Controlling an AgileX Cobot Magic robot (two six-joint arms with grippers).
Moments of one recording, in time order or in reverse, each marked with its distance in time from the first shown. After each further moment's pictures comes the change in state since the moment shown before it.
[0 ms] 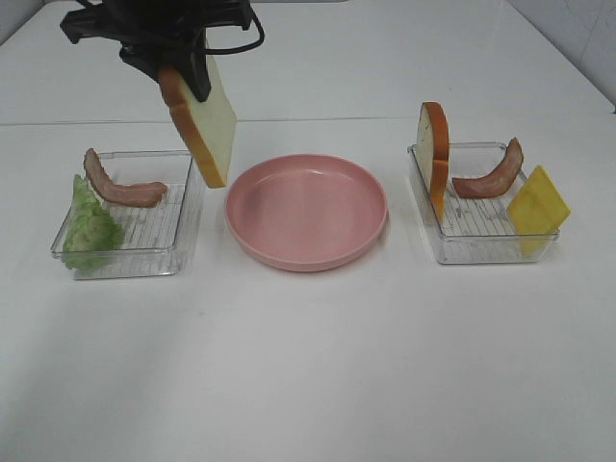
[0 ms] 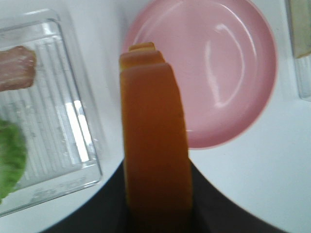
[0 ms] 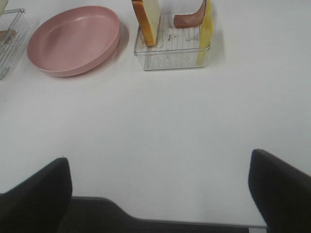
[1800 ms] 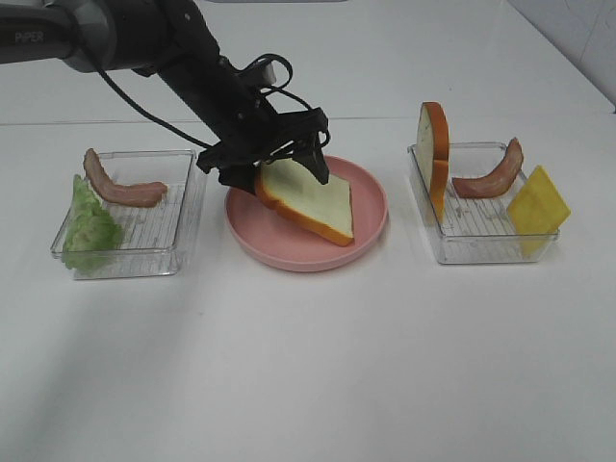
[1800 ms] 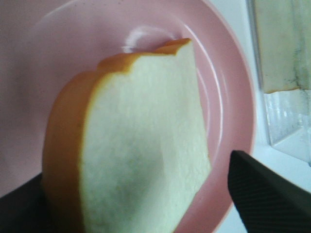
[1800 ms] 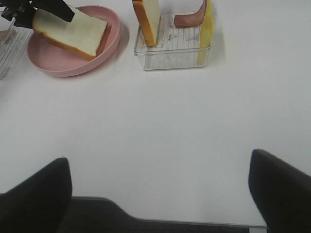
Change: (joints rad) left arm 0.000 0.350 0.000 -0.415 -0.339 0.219; right arm 0.000 0.000 0.000 0.001 0.000 0.000
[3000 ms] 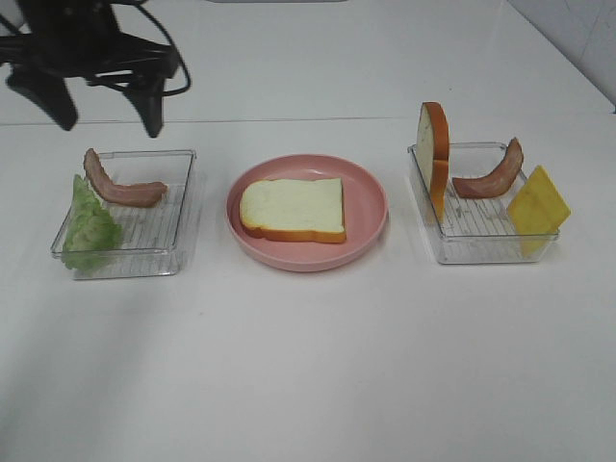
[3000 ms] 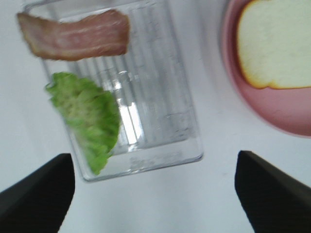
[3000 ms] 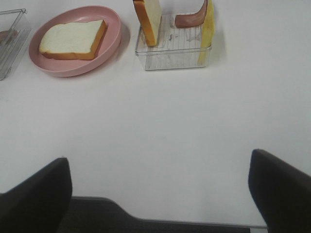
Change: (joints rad) left arm 0.116 -0.428 0.202 0.569 0.331 -0.179; right arm 0.000 0.000 0.000 0.003 0.000 0.000
